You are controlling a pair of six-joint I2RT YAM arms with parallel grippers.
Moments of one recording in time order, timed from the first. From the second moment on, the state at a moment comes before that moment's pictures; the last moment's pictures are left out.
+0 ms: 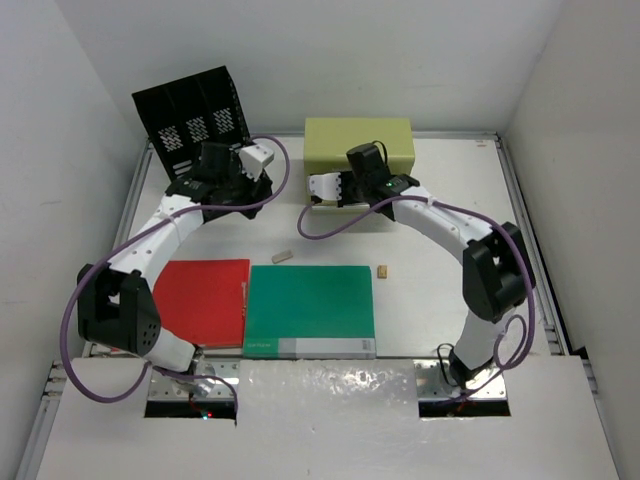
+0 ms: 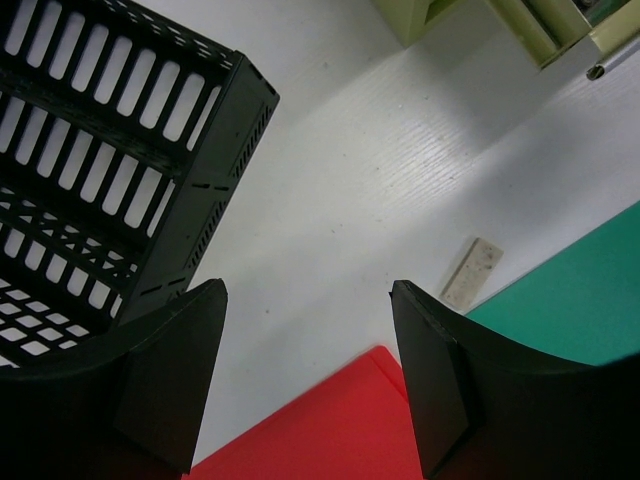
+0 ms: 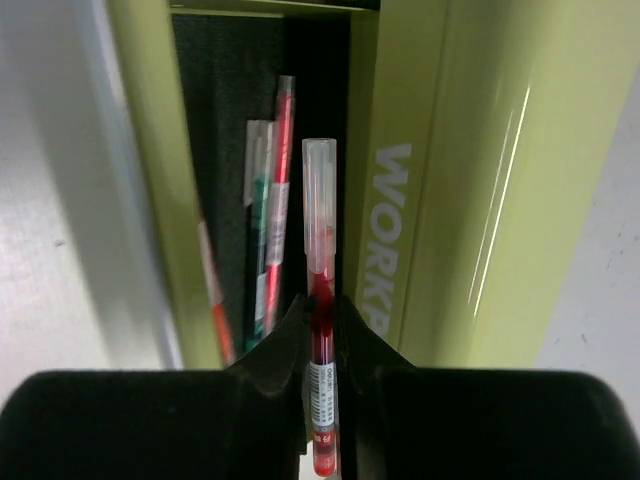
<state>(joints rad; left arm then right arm) -0.23 1.47 1.21 -0.50 0.18 0.35 0.54 1.76 1.34 -0.30 0.03 -1.20</state>
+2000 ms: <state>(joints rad) -0.20 1.51 1.12 -0.42 0.05 0.41 0.53 1.85 1.01 0.50 0.13 -0.30</state>
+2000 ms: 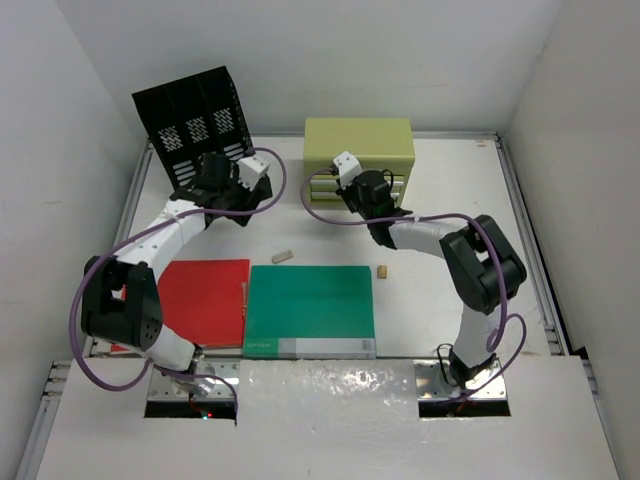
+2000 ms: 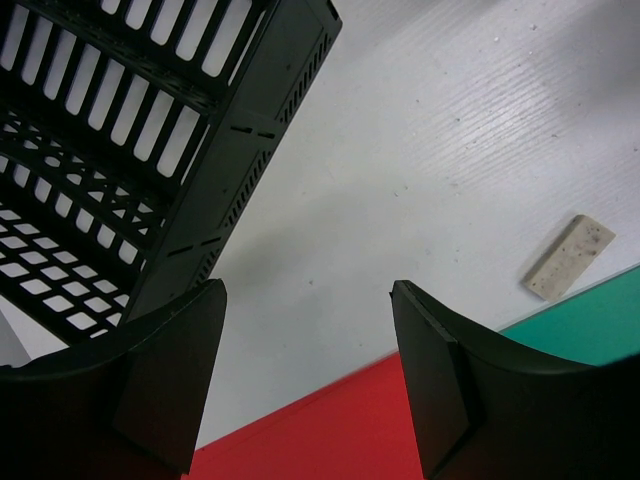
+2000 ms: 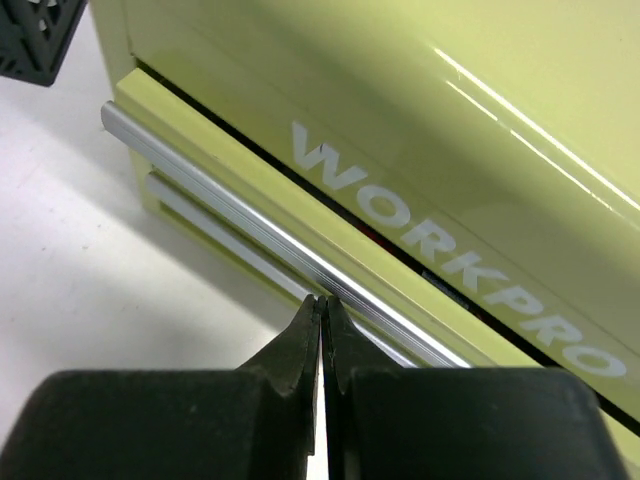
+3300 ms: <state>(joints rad) -0.20 1.53 1.12 -0.43 0.06 0.42 0.58 1.82 0.88 0.50 0.09 -0.75</state>
